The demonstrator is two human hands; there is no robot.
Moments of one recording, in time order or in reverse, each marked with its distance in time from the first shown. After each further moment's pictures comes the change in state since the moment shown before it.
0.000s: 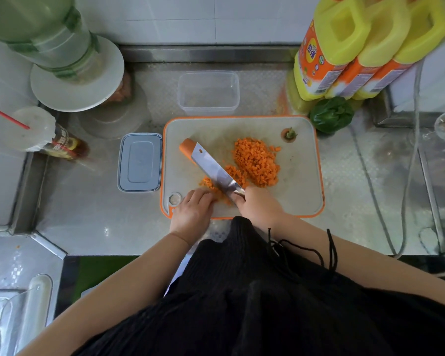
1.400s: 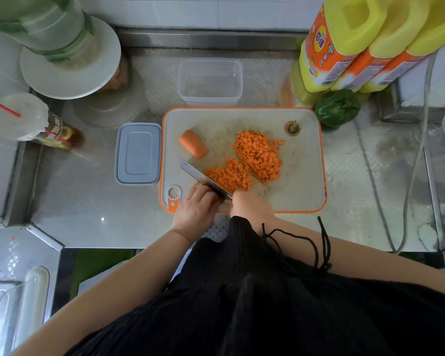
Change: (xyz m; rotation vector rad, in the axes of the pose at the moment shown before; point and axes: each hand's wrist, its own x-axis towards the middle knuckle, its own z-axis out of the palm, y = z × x) left_hand -0.003 0.008 0.001 -0.165 0.016 0.004; right_hand -0.001 -0.016 0.024 -0.250 -0.030 0.021
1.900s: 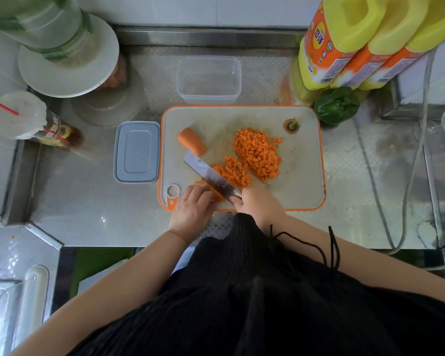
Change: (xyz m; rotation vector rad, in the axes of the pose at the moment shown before) left_hand -0.007 -0.007 0.003 0.038 0.065 0.038; right_hand -0.005 0.020 -0.011 0.135 -0.058 -0.064
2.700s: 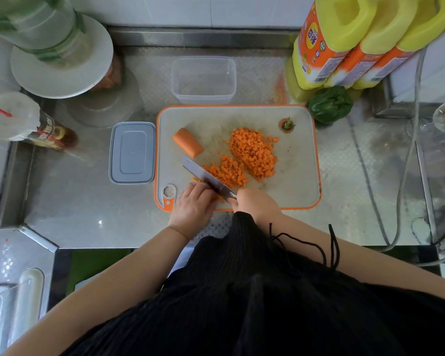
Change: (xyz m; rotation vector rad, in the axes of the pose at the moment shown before) left_hand 0.007 0.002 0.005 0.005 -0.039 0.017; right_hand 0.004 -0.001 0.004 -0.092 -0.043 0.015
